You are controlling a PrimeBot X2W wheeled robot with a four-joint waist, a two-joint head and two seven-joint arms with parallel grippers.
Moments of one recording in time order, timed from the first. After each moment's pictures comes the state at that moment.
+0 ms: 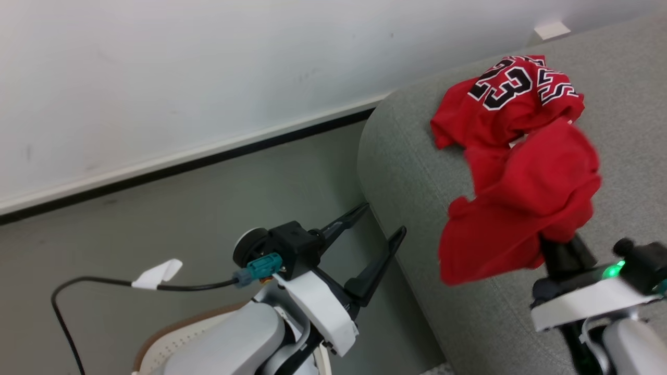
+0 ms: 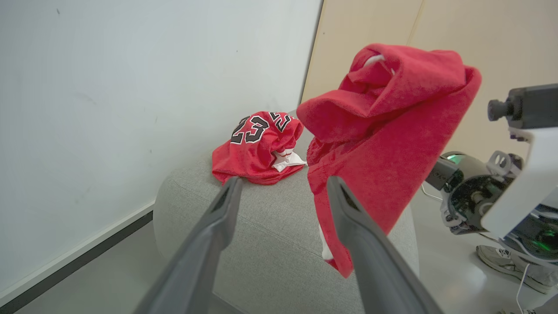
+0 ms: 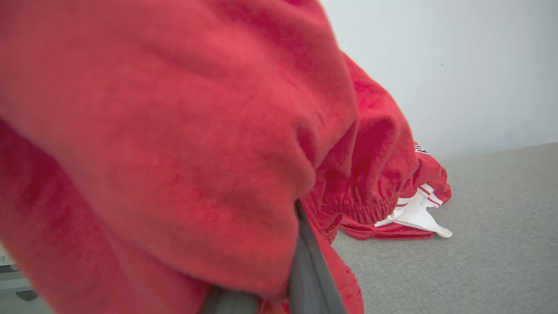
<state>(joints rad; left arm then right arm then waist) -0.67 0.34 -0.99 0.13 -0.70 0.07 -0.20 -0.31 -0.22 0.27 0.23 0.53 0.13 -0.22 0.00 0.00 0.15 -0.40</state>
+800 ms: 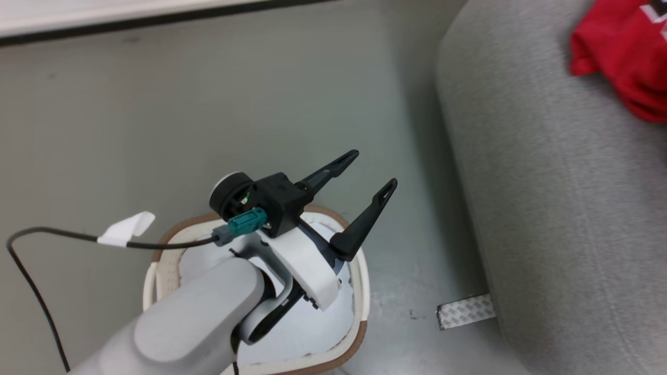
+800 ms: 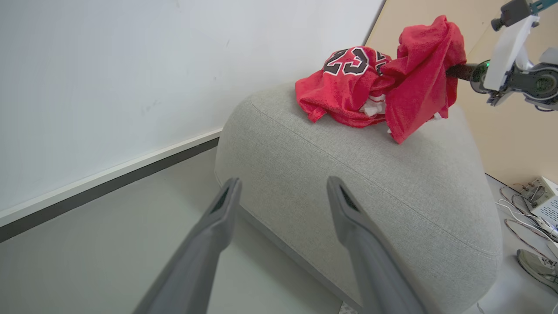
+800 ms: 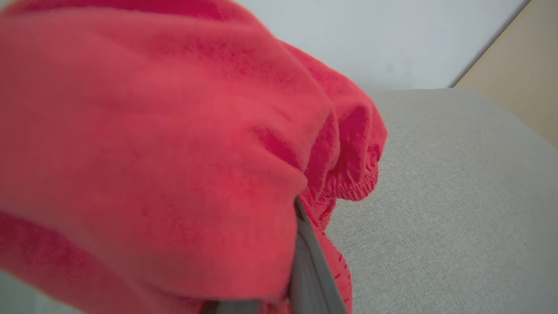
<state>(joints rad) -0.80 0.41 -0.97 0.07 -0.67 0.06 -0.14 -0.68 -0.58 -0.10 0.55 0.53 0.13 0.14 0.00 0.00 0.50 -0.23</state>
